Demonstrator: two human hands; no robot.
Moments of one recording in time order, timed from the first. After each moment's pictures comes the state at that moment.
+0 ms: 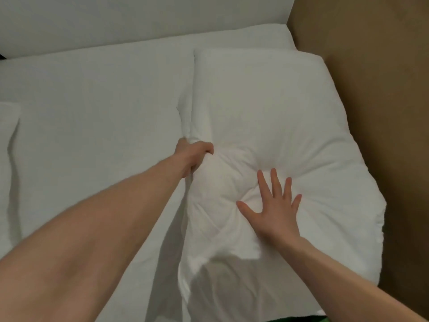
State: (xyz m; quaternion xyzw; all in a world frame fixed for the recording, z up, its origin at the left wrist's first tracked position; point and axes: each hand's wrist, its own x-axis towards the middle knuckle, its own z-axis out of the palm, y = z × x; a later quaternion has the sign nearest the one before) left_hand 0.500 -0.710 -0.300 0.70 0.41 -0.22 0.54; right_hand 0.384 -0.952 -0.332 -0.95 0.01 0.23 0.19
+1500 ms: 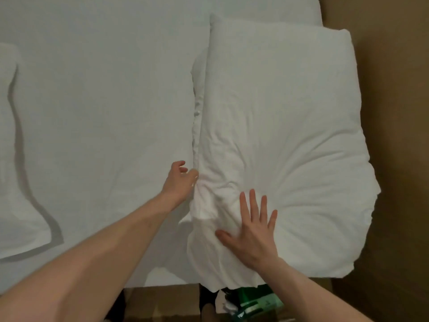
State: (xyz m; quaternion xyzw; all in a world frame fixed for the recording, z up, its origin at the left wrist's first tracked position) left_hand 0.332 -0.668 -0.342 0.74 0.37 -0.27 0.49; right_hand 0.265 -0.911 -0.329 -0.93 -0.09 0.32 0.13
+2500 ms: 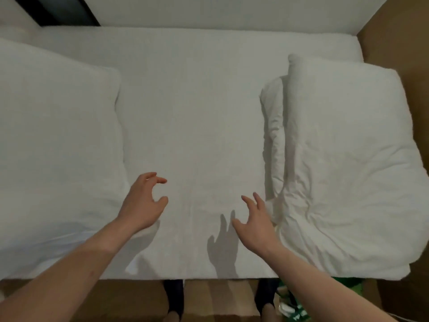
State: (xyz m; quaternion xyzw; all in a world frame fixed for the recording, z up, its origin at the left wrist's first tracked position) left_hand 0.165 -0.337 -0.212 0.91 0.23 -0.18 0.29; right_hand 0.202 -0.639 -0.227 -0.89 0.02 0.37 0.27
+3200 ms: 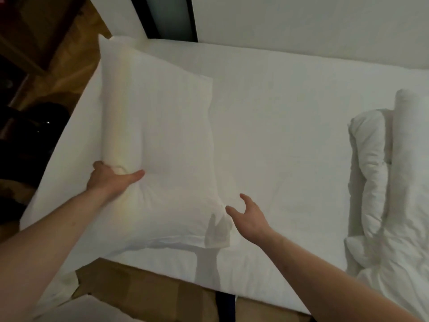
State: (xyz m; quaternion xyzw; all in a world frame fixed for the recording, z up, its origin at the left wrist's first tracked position) left_hand 0.070 0.015 -0.170 0.76 0.58 -0.10 0.28; right_hand 0.167 -0.337 -0.214 -0.82 0.00 0.45 0.35
